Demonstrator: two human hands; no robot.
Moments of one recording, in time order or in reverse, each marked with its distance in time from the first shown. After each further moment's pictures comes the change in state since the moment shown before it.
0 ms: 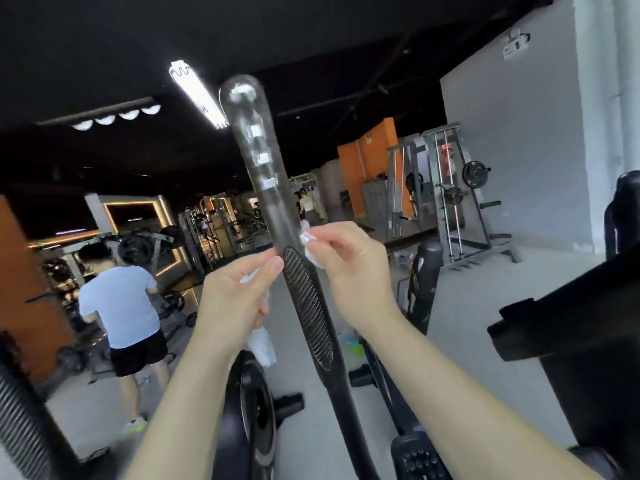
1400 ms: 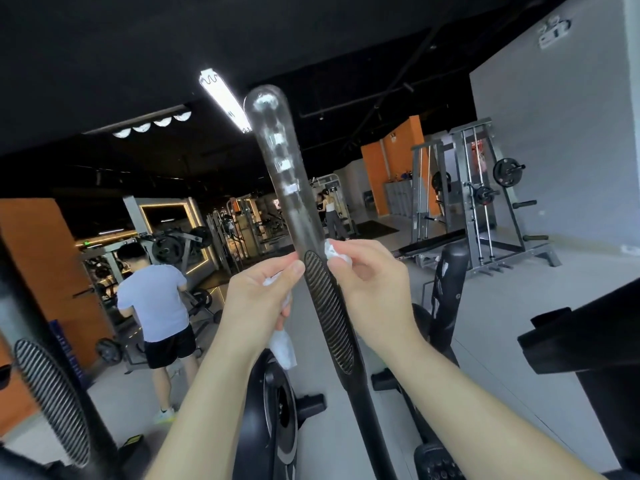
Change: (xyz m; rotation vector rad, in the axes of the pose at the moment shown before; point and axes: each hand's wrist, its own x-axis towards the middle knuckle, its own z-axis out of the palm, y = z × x) left_hand 0.001 0.000 0.001 -0.034 -0.038 -0.006; right_hand -0.016 -0.004 0.002 -0.014 0.035 0.099
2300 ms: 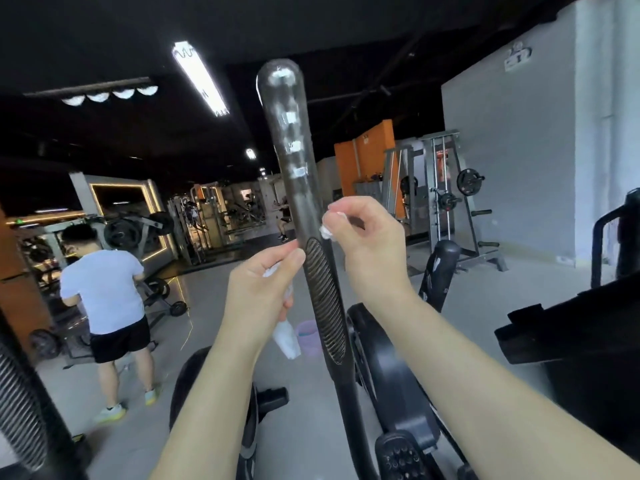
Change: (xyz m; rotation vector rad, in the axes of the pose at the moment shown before) left_hand 0.006 -0.021 0.002 -0.150 0.000 0.017; right_hand 0.032 -0.018 0.012 0.058 0.016 0.000
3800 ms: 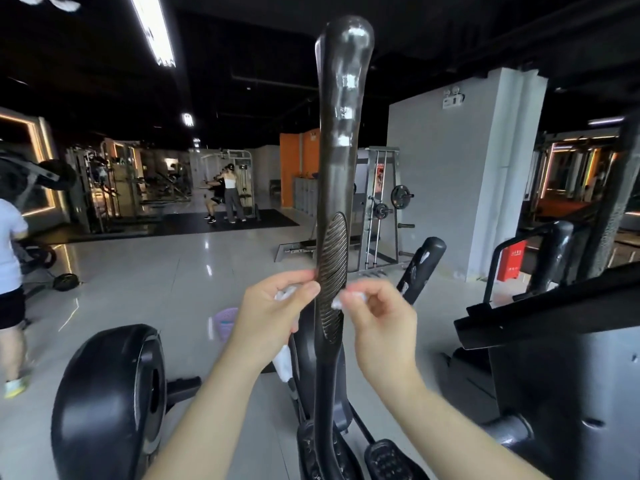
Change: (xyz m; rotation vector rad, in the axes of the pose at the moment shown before) left_hand -0.020 -0.070 -0.011 -0.144 -0.182 -0.148; right_hand -0.105 0.043 -0.010 -0.346 0.168 0.141
